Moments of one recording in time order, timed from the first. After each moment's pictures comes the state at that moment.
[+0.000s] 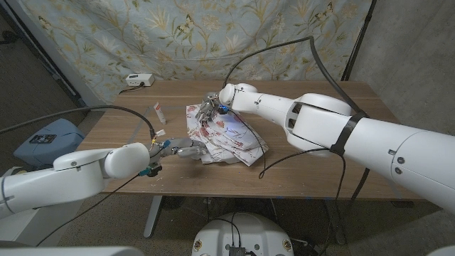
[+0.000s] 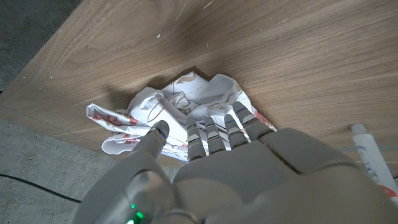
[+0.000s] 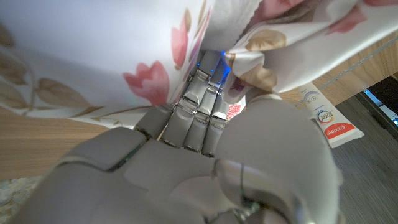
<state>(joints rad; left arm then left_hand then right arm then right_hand) 1.29 1.47 0.29 -2.41 -0.12 0.46 0.00 0.28 0.16 0.72 -0.06 0.18 0.24 -0.11 0.19 0.18 0.15 -0.05 0.21 0.19 0.09 0.00 0.18 0.17 0.19 0.01 0.21 0.18 0.05 0.18 -1.27 -0.45 0.01 -0.19 0.23 1.09 0.03 0.21 -0.12 0.18 0.83 0.05 0.34 0.20 0.84 -0.01 0.54 0.37 1.02 -0.15 0.23 0.51 0.77 -0.07 0.55 0.18</state>
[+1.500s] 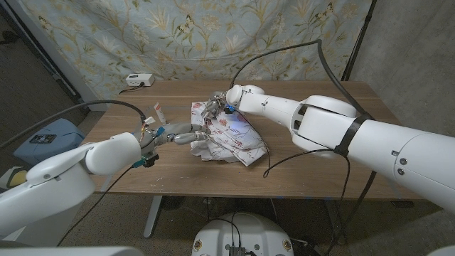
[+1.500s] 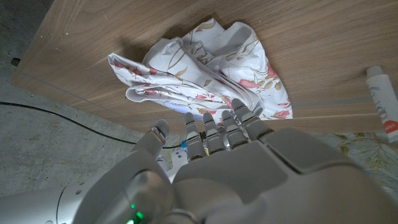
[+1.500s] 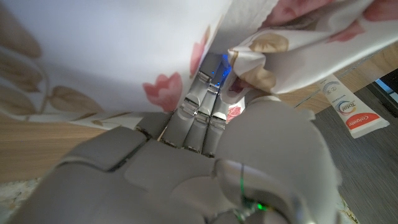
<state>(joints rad) 1.54 1.14 -0.09 -2.44 0.16 0.36 -0.23 0.29 0.16 0.72 -0.07 0.18 0.31 -0.10 0.19 0.18 0.21 -0.06 0.23 0.19 0.15 -0.01 0.19 0.17 0.23 0.01 0.22 0.18 0.04 0.13 -1.25 -0.45 0.03 -0.20 0.23 1.09 0.03 0.21 -0.14 0.18 0.83 0.05 0.33 0.20 0.85 -0.01 0.50 0.33 1.00 -0.14 0.23 0.50 0.75 -0.06 0.55 0.18</state>
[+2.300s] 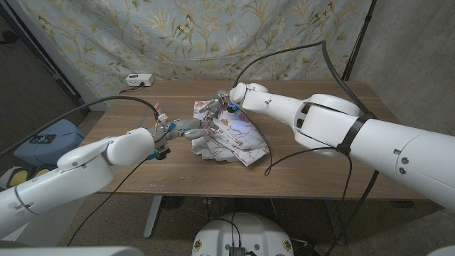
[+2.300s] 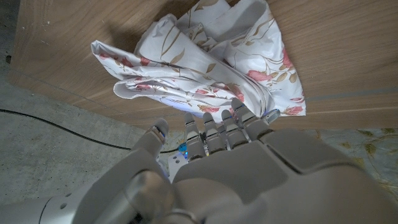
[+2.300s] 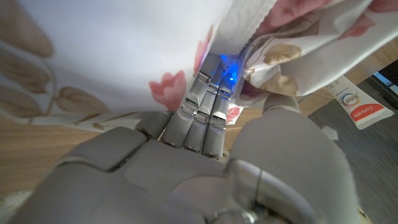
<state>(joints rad) 1.28 1.16 0.18 -2.34 0.15 0.32 -0.19 0.29 0.15 0.73 -0.09 0.18 0.32 -0.10 0.19 0.18 0.21 -0.06 0.23 0.19 0.16 -0.01 0.19 0.17 0.23 0.01 0.22 0.18 0.04 0.12 -1.23 -0.45 0.05 -0.20 0.26 0.80 -0.03 0.09 -0.03 0.20 0.84 0.06 0.29 0.19 0.85 0.01 0.41 0.27 0.99 -0.12 0.22 0.44 0.74 -0.05 0.53 0.18</state>
